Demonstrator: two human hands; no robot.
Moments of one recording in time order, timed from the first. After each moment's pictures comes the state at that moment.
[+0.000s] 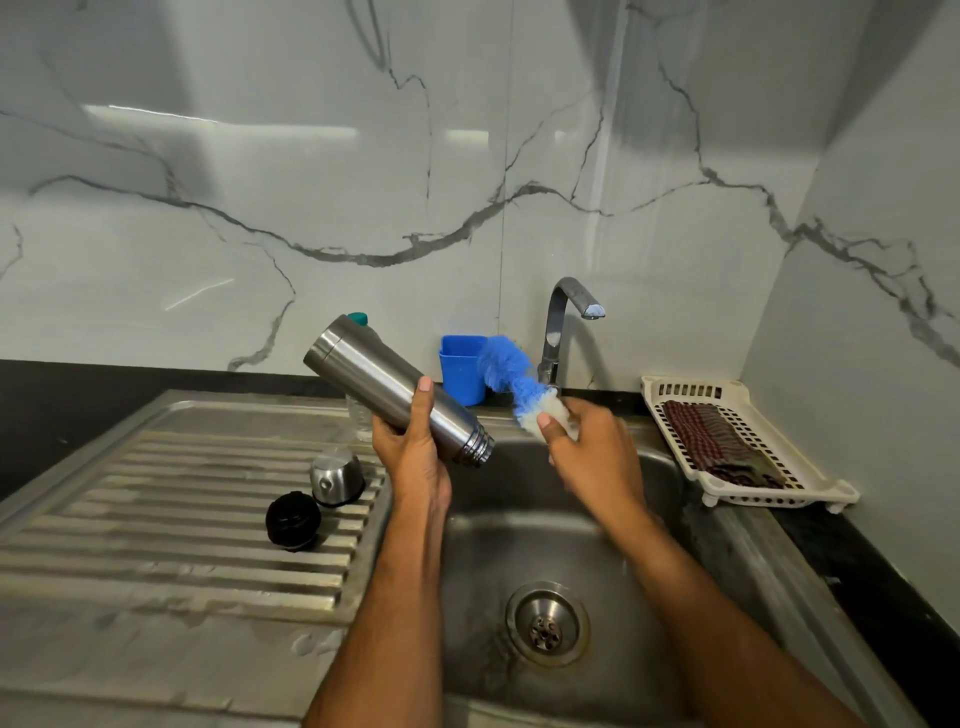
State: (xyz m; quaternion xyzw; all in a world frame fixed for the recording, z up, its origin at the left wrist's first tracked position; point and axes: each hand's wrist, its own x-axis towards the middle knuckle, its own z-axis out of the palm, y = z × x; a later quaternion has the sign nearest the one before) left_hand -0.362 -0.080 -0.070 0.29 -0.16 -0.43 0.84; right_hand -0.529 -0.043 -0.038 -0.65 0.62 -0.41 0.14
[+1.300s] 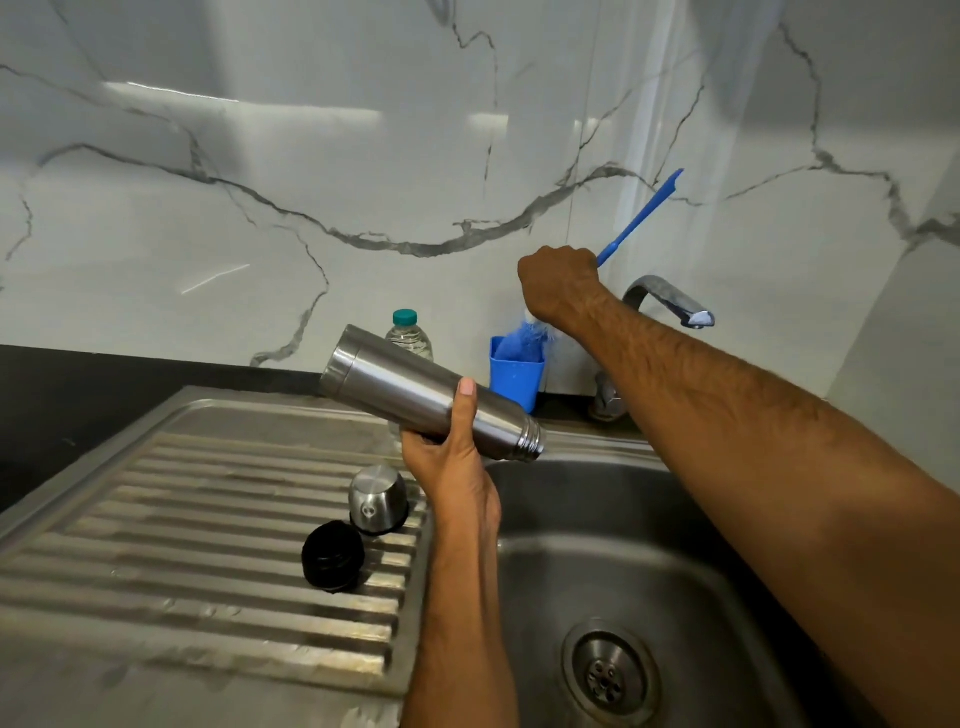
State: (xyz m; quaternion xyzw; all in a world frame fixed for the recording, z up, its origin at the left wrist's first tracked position) left_hand -0.339 -0.095 -0.062 0.26 -0.08 -0.45 0.85; right_hand -0.414 -0.227 0.083 -0.77 0.58 0.00 -0.27
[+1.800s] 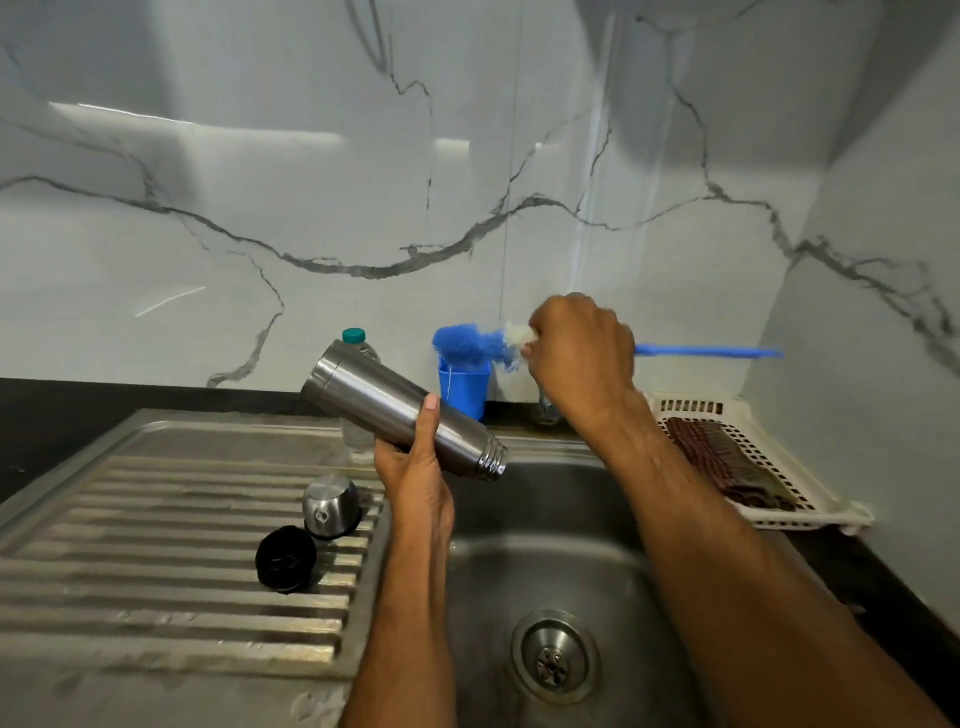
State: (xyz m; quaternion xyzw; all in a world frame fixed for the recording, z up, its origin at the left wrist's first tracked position) left_hand -0.353 -0.091 -0.068 0.31 -0.16 -0.49 0.80; right_hand -0.488 -0.093 0.064 -0.71 0.60 -0.30 -0.19
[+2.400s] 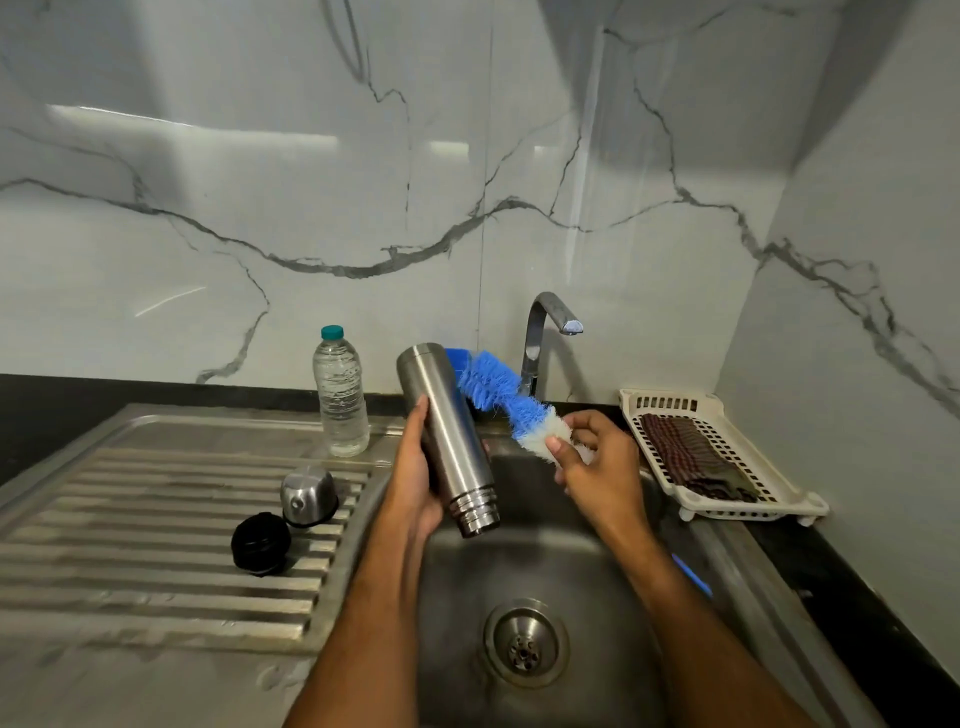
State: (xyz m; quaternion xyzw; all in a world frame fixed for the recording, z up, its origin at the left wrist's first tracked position) left_hand -0.370 -0.079 -0.074 0.32 -0.25 -0.65 0.64; right_hand -0.565 -0.068 -0.065 -0.59 0.53 -0.55 0.25
